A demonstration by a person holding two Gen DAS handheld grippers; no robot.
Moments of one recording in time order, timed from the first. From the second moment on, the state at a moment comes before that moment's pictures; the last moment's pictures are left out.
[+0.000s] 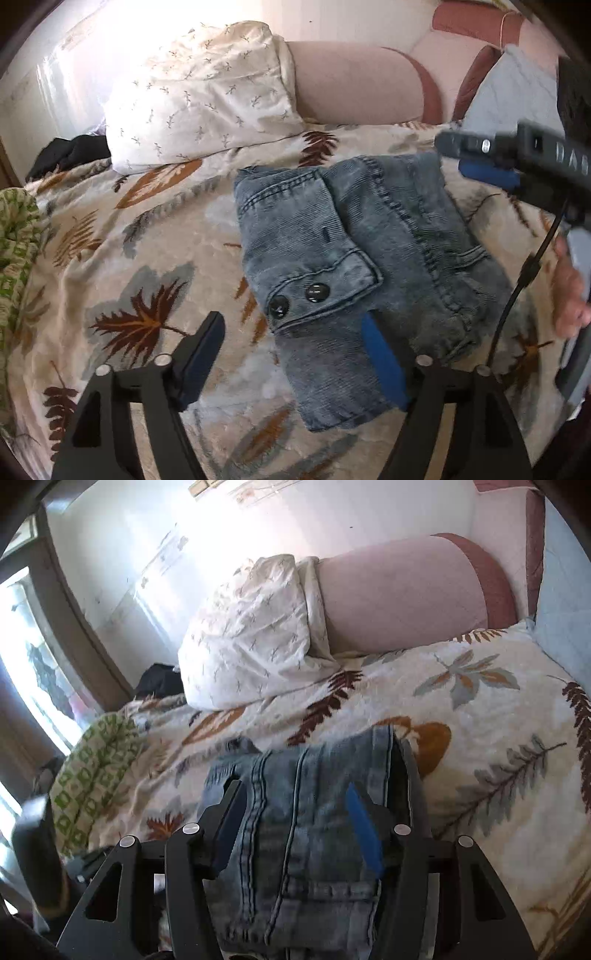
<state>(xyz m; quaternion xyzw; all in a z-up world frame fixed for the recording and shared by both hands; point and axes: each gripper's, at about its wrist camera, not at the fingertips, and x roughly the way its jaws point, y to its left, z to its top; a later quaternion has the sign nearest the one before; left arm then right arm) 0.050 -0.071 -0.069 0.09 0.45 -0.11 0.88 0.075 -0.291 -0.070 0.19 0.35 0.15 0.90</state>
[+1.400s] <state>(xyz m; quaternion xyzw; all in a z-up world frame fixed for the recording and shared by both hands) 0.064 -0.057 -0.093 0.07 0.44 -0.14 0.88 0.126 -0.274 -0.141 0.18 0.46 0.08 0.86</state>
